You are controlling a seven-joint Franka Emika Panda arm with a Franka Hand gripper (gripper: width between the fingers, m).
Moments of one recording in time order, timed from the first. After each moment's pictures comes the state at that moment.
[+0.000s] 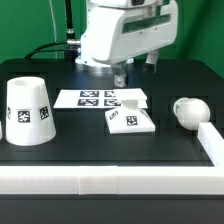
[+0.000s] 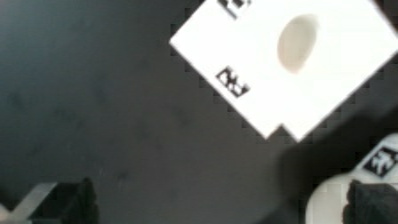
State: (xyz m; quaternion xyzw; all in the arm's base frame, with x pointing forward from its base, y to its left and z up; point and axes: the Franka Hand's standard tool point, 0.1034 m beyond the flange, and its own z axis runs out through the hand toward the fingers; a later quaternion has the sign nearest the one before) arm 0.490 0.015 0.094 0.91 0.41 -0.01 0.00
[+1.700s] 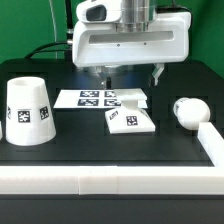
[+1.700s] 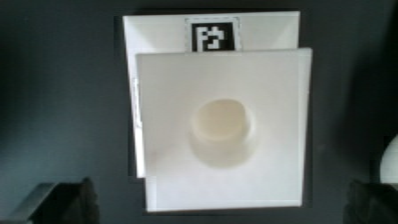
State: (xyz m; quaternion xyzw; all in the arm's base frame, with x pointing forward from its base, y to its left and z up) arm 0.471 0.020 0.072 1.00 0.04 -0.02 -0.02
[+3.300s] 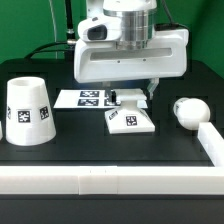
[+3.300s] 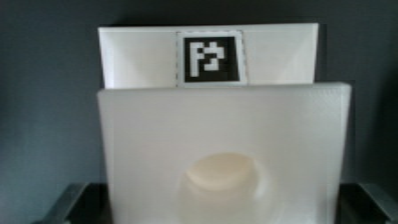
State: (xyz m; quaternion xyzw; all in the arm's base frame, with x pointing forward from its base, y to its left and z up) arm 0.466 0.021 0.047 1.00 0.04 -0.02 -0.02
